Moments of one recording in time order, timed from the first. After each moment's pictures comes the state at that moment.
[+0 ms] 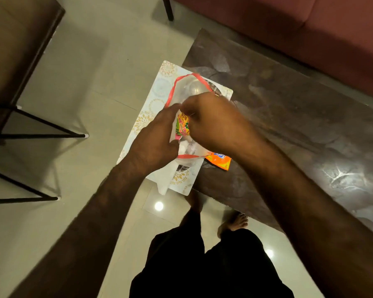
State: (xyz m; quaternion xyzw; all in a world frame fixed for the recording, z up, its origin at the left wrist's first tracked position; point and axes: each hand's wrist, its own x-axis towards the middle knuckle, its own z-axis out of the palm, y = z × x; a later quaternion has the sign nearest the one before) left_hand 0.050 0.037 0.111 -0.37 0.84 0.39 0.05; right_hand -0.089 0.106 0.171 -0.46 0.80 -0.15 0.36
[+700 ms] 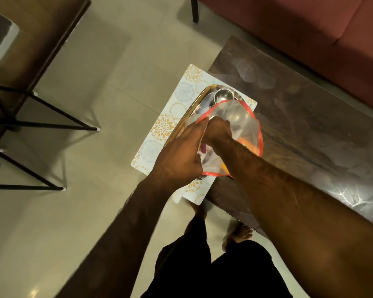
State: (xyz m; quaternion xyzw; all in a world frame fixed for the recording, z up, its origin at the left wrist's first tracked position) left_hand 0.061 0.036 0.102 -0.37 0.84 0.40 0.05; right_hand -0.079 0.039 0.011 -0.24 0.87 -0.04 0.44
